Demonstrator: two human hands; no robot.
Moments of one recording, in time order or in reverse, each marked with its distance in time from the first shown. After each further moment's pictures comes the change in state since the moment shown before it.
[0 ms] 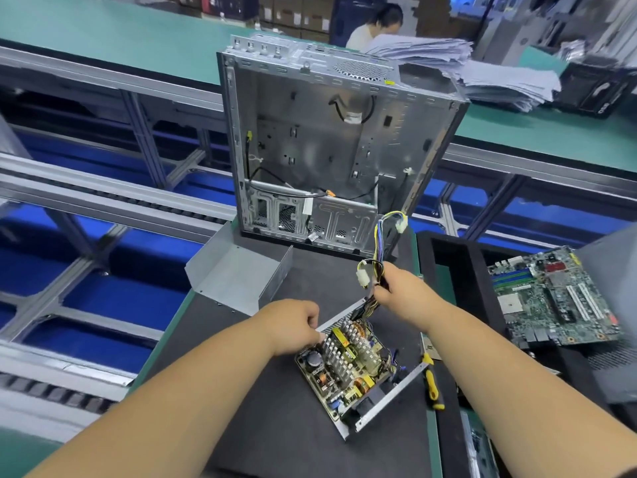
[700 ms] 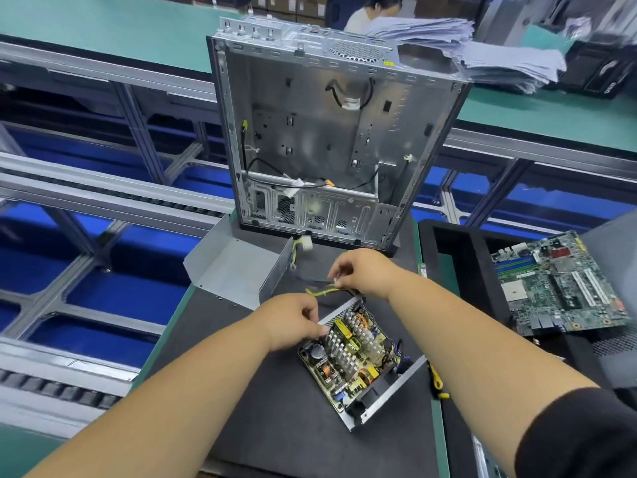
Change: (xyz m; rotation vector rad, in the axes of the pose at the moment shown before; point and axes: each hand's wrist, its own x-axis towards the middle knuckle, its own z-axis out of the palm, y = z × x) left_hand -0.002 -0.008 0.009 -0.267 0.037 -0.029; right_hand 0.049 -0.035 0.021 -0.011 -0.136 -0.151
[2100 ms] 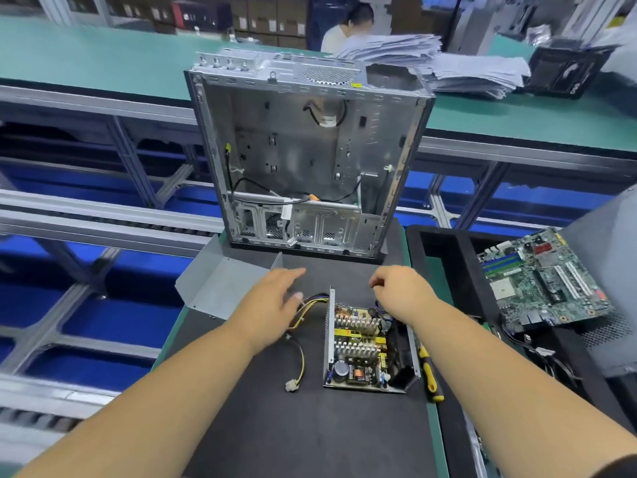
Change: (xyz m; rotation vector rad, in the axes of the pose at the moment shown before) left_hand 0.009 -0.001 -0.023 0.128 0.340 0.264; right_hand -0.061 0.032 -0.013 -0.118 0.250 0.319
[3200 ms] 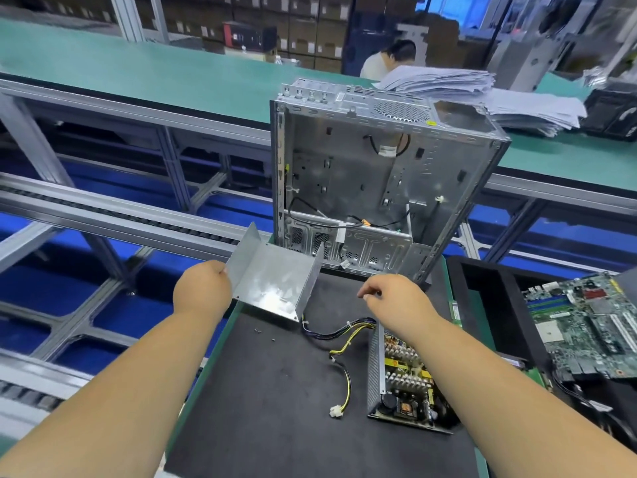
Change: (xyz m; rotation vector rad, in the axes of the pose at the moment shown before) left_hand -0.008 -0.109 -0.116 0.219 0.384 -0.614; right_hand 0.013 -0.098 0.004 0.148 0.053 -0.187
